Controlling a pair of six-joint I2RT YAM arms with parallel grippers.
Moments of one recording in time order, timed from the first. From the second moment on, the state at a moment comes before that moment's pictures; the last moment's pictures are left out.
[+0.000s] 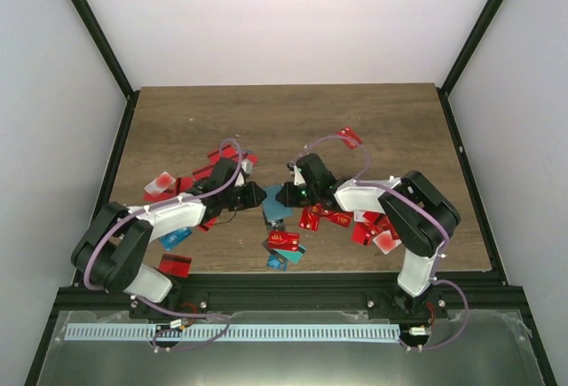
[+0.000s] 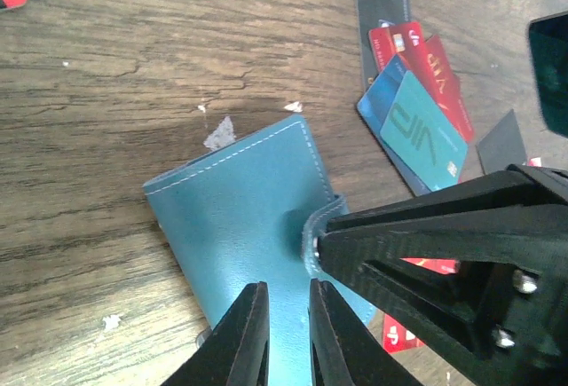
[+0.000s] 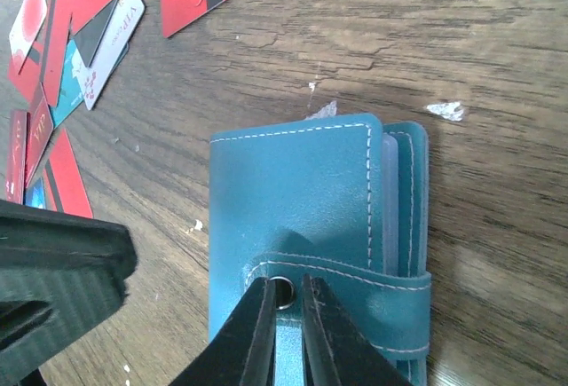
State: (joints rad) left arm -0.56 1.47 0.66 0.03 0.29 -0.72; right arm 0.70 1.79 0.89 0.09 -0.35 0.65
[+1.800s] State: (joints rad) left arm -0.54 1.67 0.76 0.03 0.36 -0.52; right arm 0.70 1.85 1.15 -0.32 -0.31 0.49
